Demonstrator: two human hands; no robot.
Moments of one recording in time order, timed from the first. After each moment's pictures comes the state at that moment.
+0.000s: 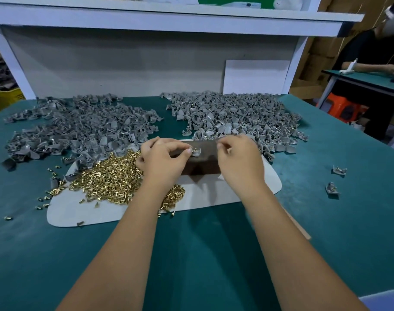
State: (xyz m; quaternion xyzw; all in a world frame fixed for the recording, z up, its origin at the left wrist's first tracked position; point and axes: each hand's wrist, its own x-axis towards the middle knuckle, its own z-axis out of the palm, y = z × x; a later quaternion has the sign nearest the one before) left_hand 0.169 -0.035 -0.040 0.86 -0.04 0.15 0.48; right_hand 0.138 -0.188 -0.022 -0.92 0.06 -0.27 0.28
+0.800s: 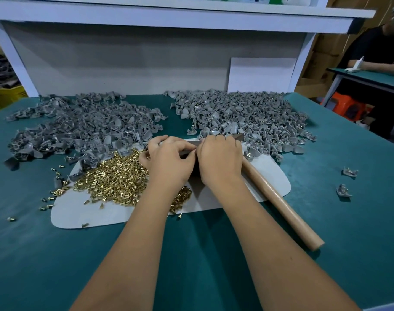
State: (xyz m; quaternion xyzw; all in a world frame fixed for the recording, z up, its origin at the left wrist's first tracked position) left_hand 0.171 -0.037 -0.041 0.90 -0.04 0.18 0.40; right_hand 0.176 -0.144 -0.039 -0.96 0.05 -0.27 -0.01
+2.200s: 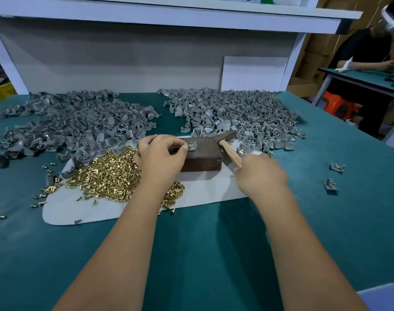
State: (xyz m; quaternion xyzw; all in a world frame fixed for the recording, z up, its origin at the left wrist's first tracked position) left_hand 0.173 -0.034 -0.045 0.88 -0.04 0.18 0.44; right_hand 0.116 -0.208 -0.019 -0.98 0.21 -0.04 0.04
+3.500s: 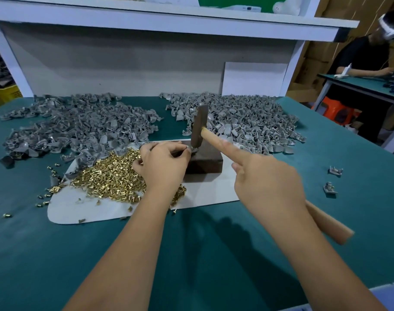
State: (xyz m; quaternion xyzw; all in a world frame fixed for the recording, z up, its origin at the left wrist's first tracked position) left_hand 0.167 -0.042 -0.048 0.87 0.04 0.20 0.45; right_hand 0.064 -0.189 0.005 -0.97 0.08 -0.23 0.05
